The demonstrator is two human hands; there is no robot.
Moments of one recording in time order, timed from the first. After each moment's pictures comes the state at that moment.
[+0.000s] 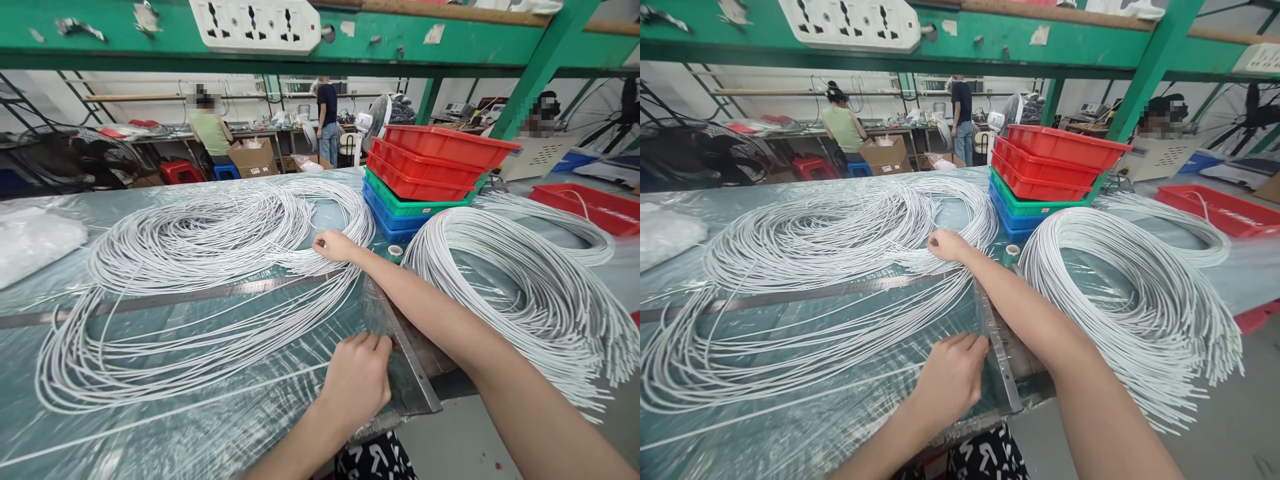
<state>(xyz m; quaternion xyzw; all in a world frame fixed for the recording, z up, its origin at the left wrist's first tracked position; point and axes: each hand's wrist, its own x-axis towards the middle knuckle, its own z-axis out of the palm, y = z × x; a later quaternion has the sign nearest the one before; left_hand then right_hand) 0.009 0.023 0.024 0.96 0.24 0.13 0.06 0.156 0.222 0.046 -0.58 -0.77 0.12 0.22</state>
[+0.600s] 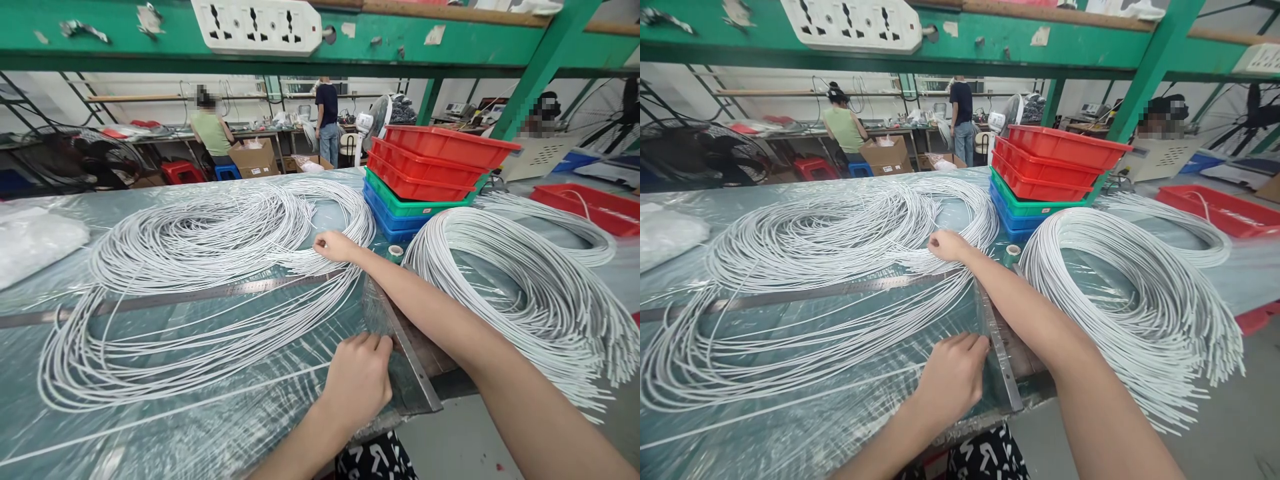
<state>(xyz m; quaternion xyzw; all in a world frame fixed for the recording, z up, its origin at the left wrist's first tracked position) 0.009 0.022 0.023 0.96 0.25 0.13 0.07 0.155 0.222 0.046 -0.58 -0.77 0.12 0.22</state>
